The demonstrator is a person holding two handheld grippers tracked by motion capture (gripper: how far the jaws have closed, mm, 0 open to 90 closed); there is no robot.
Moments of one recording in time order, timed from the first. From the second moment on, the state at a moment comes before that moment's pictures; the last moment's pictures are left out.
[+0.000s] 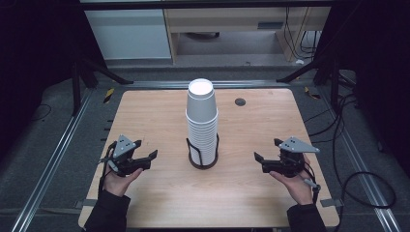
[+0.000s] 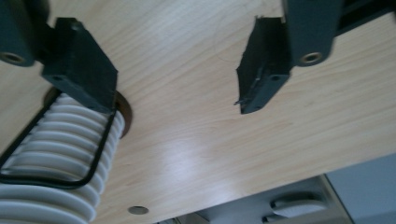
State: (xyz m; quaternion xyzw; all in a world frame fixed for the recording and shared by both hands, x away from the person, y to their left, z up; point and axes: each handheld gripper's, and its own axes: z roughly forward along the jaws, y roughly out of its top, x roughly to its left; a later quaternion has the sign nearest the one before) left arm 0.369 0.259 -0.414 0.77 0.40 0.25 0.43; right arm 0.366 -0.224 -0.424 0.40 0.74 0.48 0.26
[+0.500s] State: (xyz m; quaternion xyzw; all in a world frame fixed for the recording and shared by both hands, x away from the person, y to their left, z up) left arm 0.365 0.251 -0.409 0.76 0.39 0.24 0.46; right arm 0.367 -0.207 -0.404 0.37 0.74 0.51 0.24
